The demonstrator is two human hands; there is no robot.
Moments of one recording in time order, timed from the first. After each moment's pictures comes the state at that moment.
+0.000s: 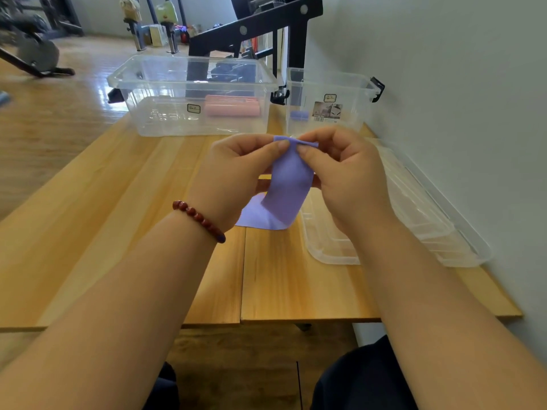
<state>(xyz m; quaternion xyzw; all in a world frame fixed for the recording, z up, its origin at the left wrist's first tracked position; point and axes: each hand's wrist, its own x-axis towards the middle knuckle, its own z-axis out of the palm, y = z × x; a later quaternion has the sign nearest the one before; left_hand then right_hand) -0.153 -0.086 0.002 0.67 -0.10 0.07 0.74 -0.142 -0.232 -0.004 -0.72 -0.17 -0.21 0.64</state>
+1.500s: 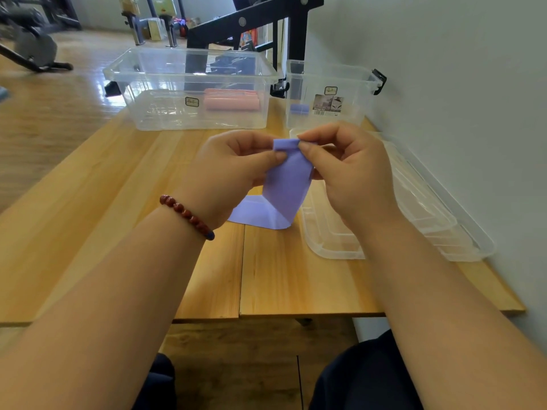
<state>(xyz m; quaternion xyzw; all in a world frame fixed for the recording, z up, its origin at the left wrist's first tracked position) -0.154 -0.076 0.000 0.74 -0.11 0.07 0.66 -0.141 -0.241 -0.008 -0.74 -0.19 -0.23 0.60</state>
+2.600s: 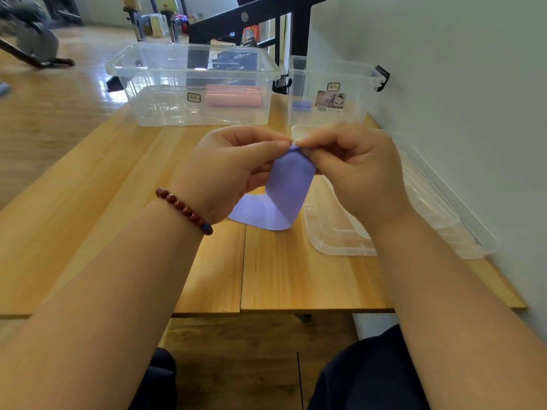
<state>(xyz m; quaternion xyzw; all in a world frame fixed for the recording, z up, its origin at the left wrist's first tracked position) -0.159 -0.074 0.006 0.69 -0.10 0.02 0.72 -0.144 -0.250 -0.007 -0.75 -0.28 -0.25 0.54</state>
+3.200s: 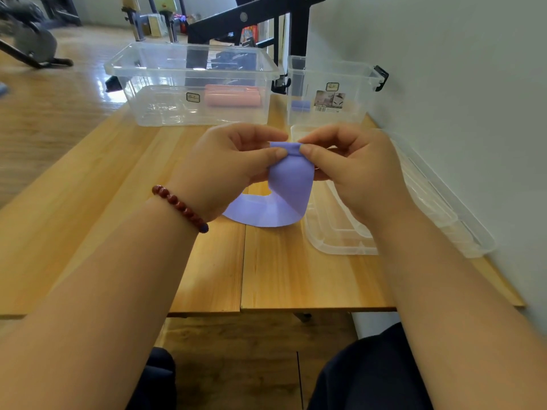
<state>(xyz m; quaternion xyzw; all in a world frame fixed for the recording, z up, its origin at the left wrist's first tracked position) -0.161 -0.070 0.007 0.75 -0.13 0.05 0.64 -0.150 -0.248 0.000 -0.75 -0.21 -0.16 0.61</state>
